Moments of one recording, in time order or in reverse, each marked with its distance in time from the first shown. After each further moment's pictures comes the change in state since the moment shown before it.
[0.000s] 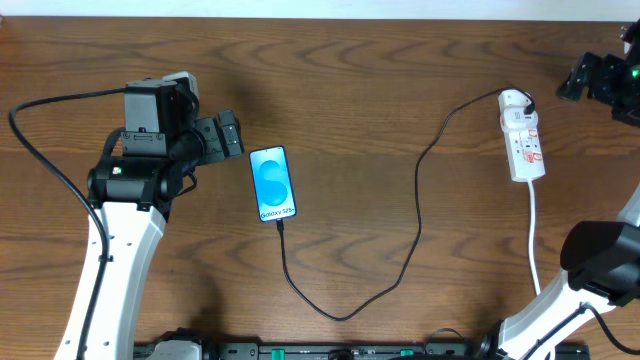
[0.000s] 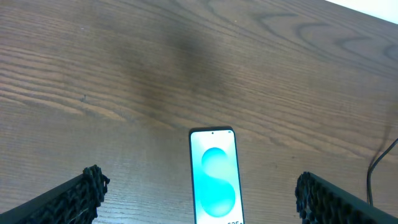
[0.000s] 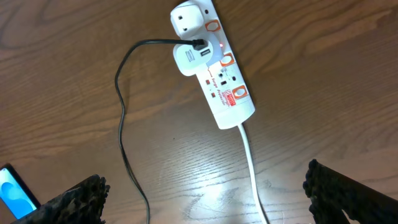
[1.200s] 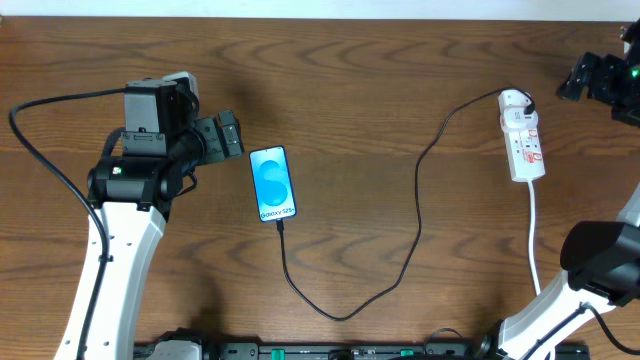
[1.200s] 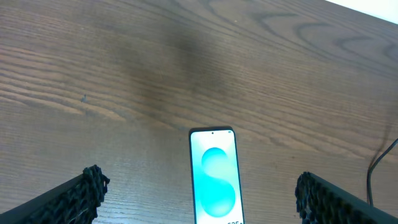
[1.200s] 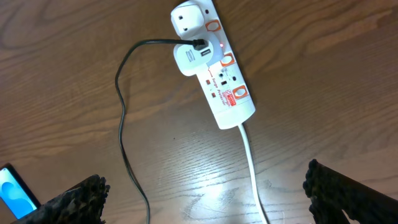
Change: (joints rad) left arm 0.000 0.000 0.000 0.000 0.000 0.000; right arm 0.000 0.000 0.000 0.000 0.000 0.000
